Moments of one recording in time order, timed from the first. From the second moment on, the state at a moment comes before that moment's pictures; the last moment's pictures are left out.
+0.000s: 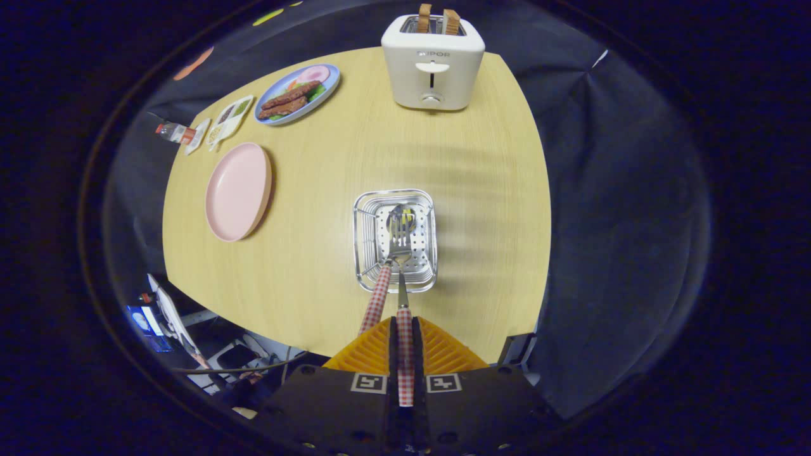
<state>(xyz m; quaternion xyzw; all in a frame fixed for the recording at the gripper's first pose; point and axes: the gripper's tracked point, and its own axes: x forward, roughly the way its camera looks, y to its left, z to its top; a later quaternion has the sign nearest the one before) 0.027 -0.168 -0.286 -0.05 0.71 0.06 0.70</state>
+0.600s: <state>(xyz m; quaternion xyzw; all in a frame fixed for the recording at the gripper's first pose) 0.046 -0.171 -0.298 -0.08 0.75 0.03 0.66</state>
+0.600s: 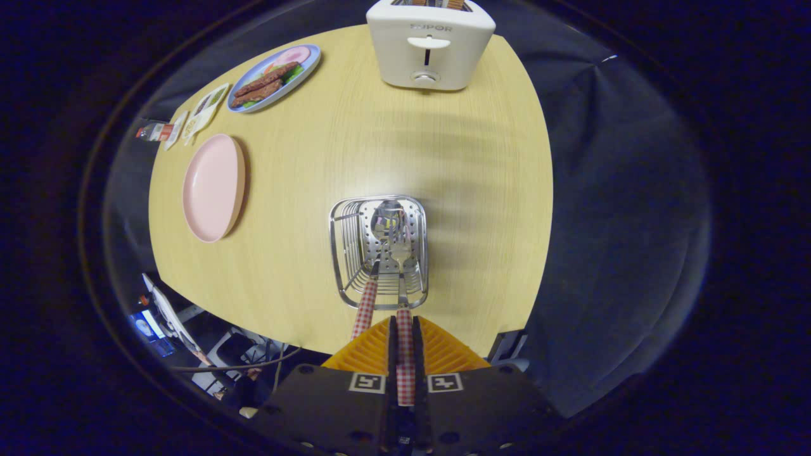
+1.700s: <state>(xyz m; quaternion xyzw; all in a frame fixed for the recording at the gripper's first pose) 0.072 -0.070 -0.216 -0.03 0.50 0.00 0.86</state>
